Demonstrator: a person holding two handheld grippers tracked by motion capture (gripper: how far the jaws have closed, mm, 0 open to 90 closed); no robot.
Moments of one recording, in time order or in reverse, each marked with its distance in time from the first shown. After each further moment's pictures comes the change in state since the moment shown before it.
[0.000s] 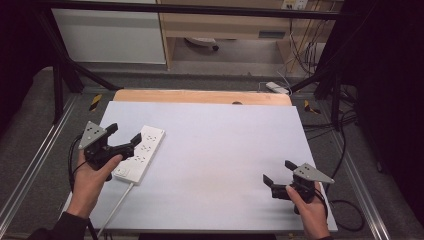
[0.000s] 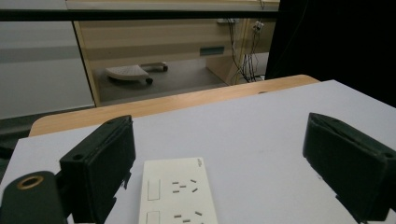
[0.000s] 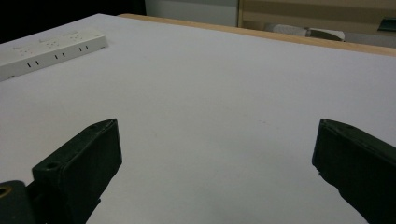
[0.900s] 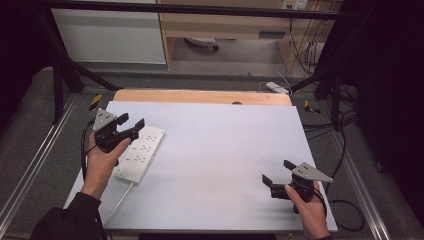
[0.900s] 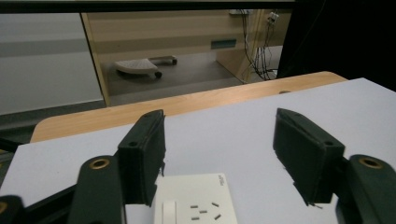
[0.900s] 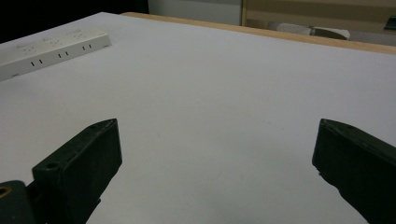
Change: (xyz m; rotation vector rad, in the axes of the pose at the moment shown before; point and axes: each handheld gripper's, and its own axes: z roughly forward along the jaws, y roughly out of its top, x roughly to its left) left arm 0.018 0.006 0.046 0.026 0.055 0.010; right arm 0.000 0.000 0.003 0.004 0.014 -0.003
